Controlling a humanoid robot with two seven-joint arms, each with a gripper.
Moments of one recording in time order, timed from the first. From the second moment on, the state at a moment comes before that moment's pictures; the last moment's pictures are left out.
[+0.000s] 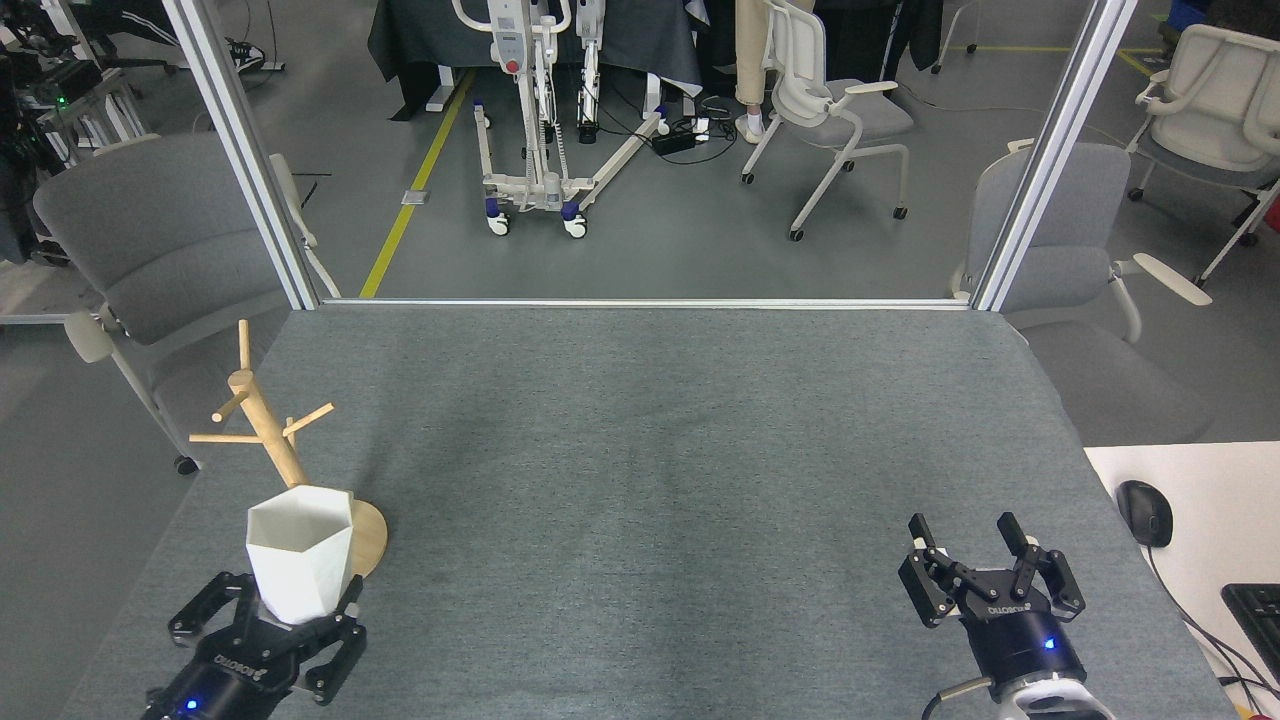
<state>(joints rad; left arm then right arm) 0.15 0.23 0.22 -1.73 -1.48 -0.46 -0.02 -0.05 -0.04 -0.24 -1.43 1.41 -0.33 -0.06</state>
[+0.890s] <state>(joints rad) 0.00 0.23 0.45 -1.58 -1.64 -0.27 -0.05 -0.11 -0.03 -0.24 -1.39 1.41 -0.33 -0.05</state>
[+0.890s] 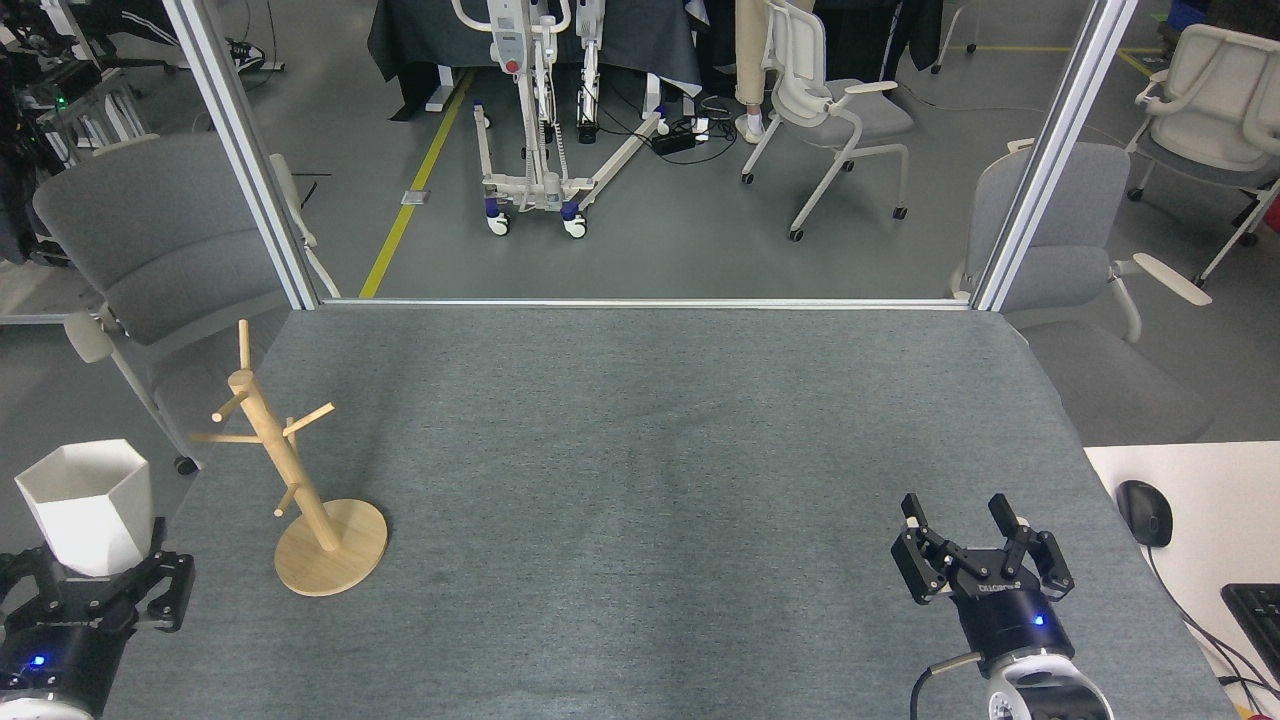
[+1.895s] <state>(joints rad) -0.15 0.18 0.38 -1.48 -1.76 -0.24 -0.12 -0.12 -0.03 -0.24 -1.39 1.41 -0.33 -0.06</state>
